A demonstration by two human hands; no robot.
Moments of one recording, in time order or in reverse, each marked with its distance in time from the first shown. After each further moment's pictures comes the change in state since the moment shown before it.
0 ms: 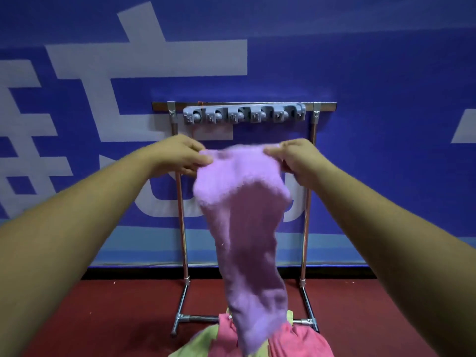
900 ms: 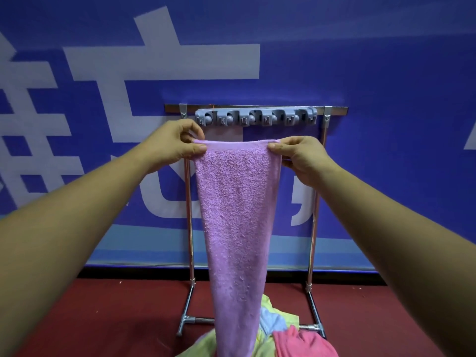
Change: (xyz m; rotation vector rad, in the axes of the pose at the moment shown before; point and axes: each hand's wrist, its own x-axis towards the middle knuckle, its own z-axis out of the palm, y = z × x) left_hand -0.018 -0.003 -0.031 0.289 0.328 0.167; right_hand 0.008 -0.003 0.026 -0.020 0.098 -0.072
